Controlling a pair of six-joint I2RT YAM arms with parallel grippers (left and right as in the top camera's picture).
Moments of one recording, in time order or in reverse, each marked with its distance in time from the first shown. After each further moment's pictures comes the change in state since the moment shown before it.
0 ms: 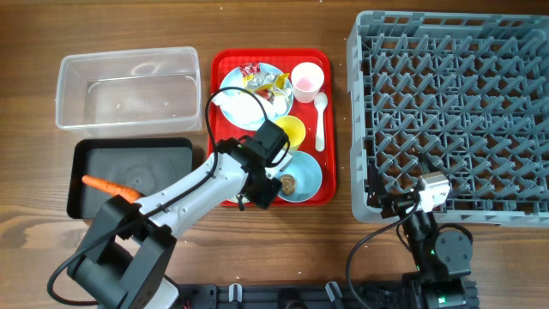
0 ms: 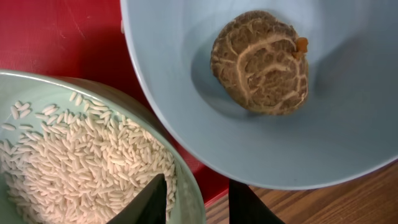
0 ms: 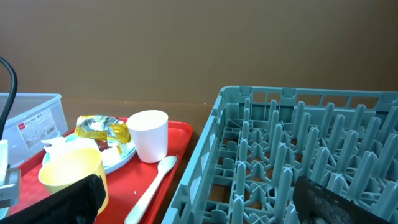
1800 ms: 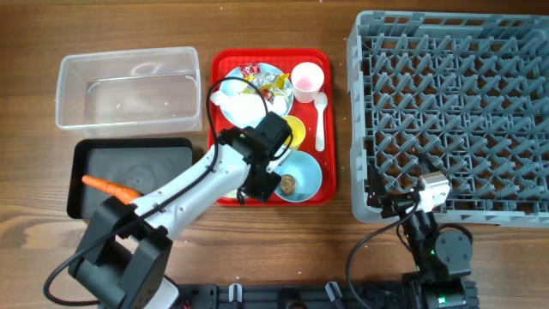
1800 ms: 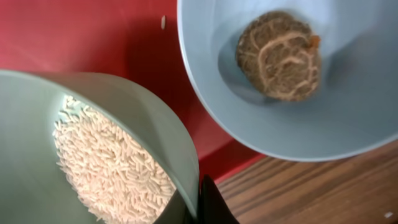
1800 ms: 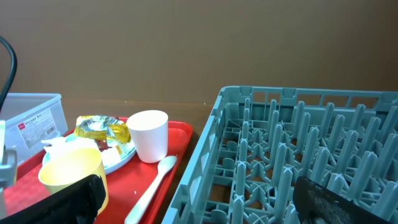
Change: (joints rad) left arm 0.001 0.006 0.117 -0.164 -0.079 0.000; right arm 0.000 0.000 0.000 0.000 0.000 0.000
